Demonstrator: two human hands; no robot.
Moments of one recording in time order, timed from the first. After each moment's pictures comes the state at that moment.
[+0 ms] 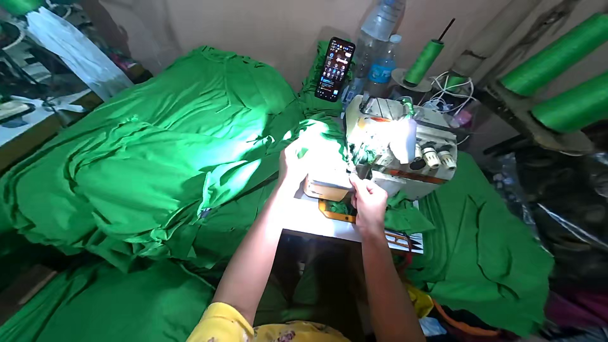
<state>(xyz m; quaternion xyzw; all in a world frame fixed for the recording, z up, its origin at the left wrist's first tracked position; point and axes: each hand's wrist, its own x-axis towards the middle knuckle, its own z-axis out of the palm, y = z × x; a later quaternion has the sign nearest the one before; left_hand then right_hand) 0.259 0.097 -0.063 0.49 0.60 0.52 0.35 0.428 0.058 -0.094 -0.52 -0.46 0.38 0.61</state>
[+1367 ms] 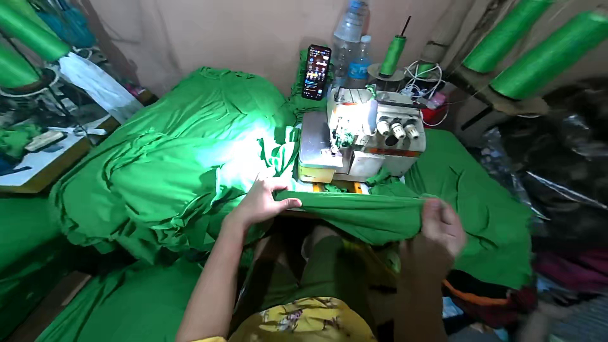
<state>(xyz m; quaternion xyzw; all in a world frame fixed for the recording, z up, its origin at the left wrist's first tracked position) 0.204 -0.030 -0.043 0.79 0.47 0.32 0.21 0.487 -0.083 -0.039 -0.41 -0.47 0.20 0.75</state>
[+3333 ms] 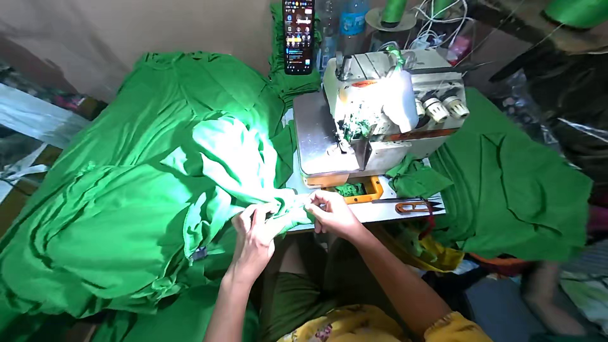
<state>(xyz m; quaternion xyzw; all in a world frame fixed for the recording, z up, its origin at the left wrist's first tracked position) 0.174 -0.028 -0.133 0.81 0.51 0.29 -0.07 0.390 0.021 -0.107 -0.48 -0.59 0.58 0.29</state>
